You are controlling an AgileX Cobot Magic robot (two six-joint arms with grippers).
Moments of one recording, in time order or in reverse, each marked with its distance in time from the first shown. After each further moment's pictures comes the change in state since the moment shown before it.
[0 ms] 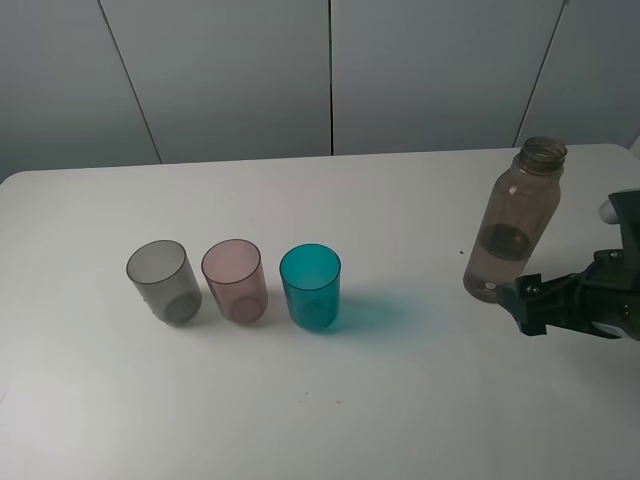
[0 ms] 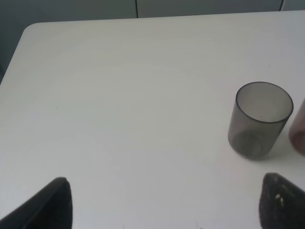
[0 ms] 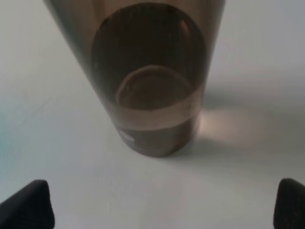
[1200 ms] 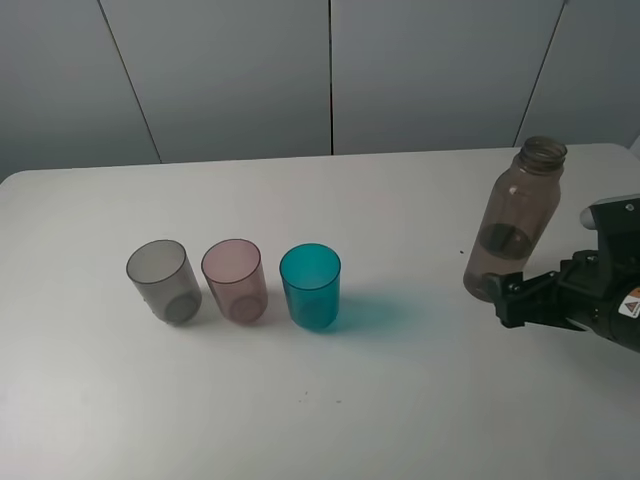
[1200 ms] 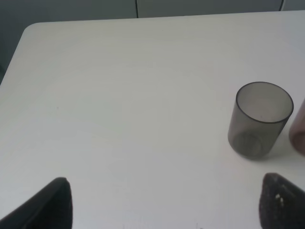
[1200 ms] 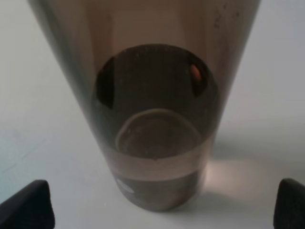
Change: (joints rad) left arm 0.000 0.000 0.000 0.000 0.000 0.000; right arm 0.002 0.303 0.048 -0.094 -0.492 0.053
